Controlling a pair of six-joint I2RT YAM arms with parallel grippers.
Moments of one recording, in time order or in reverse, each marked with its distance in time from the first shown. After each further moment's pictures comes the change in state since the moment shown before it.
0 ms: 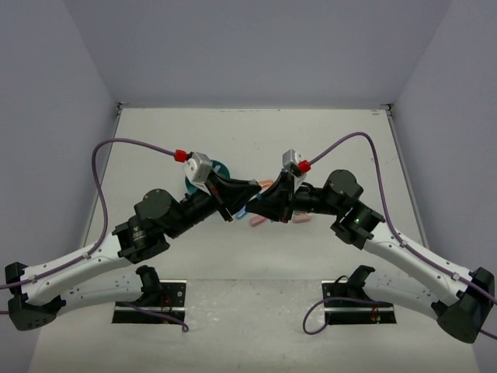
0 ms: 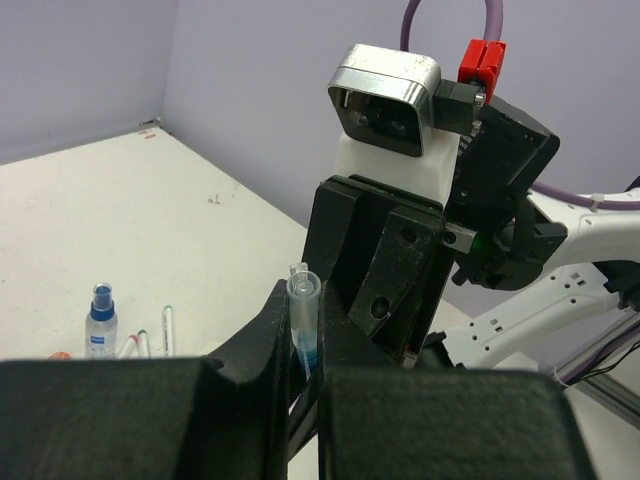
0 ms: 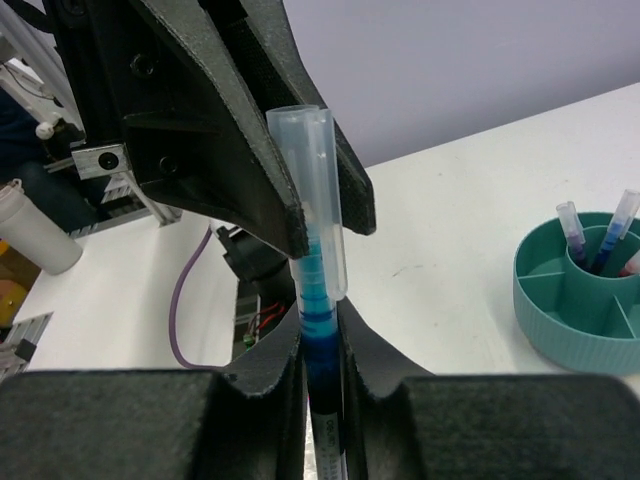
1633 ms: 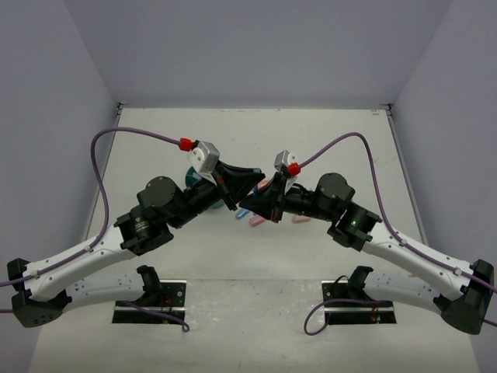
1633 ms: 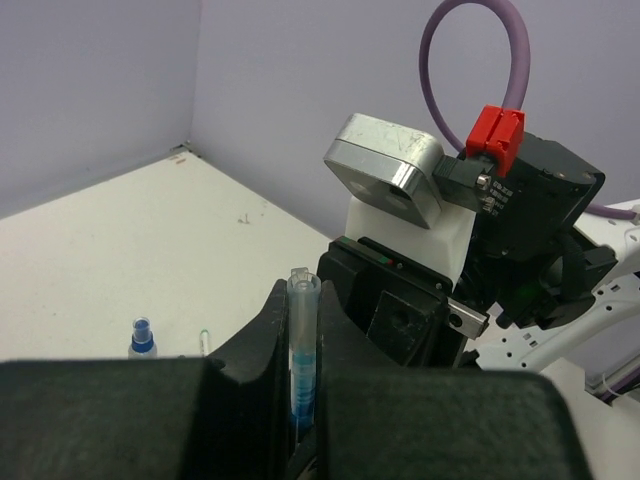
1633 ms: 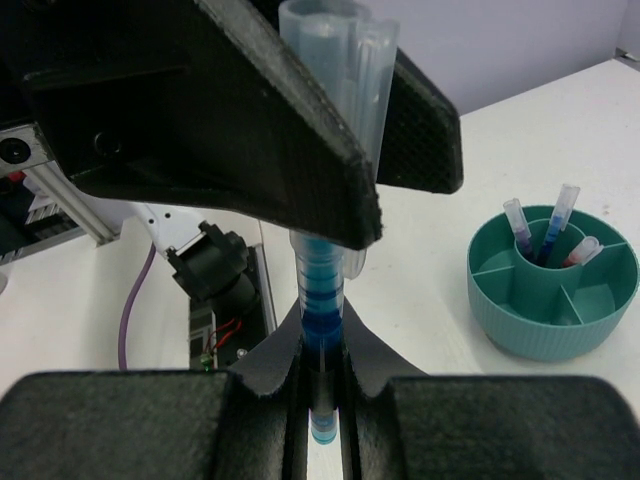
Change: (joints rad) left arm 0.025 0.083 0.129 -0.048 0.018 0.101; right arm 0.121 0.021 0.043 -0.067 0.252 -0.076
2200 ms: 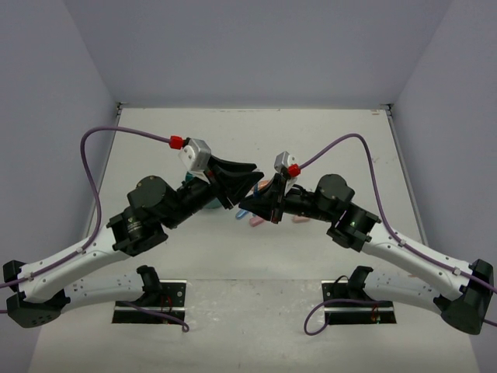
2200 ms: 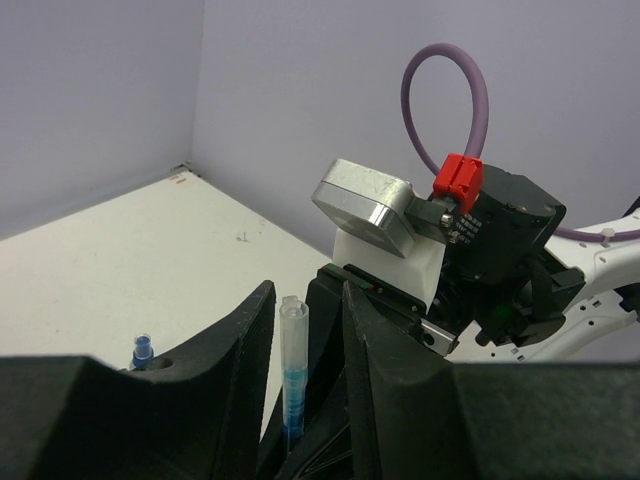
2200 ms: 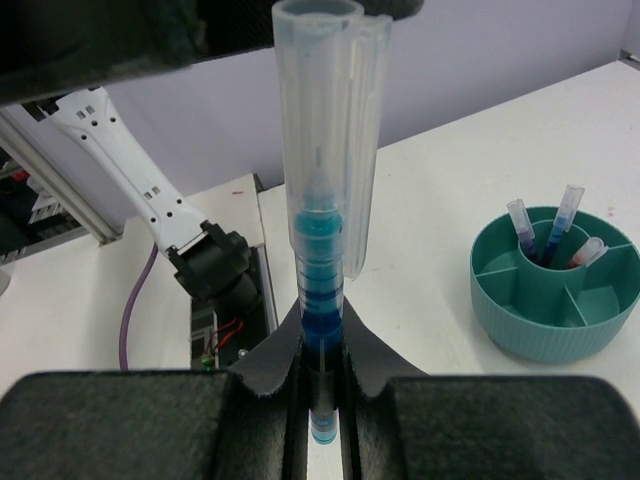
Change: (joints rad) left arm -0.012 -0.018 0.042 -0.024 -0.018 0.005; right arm 0.000 -0.001 -0.016 0.024 -0.006 0.003
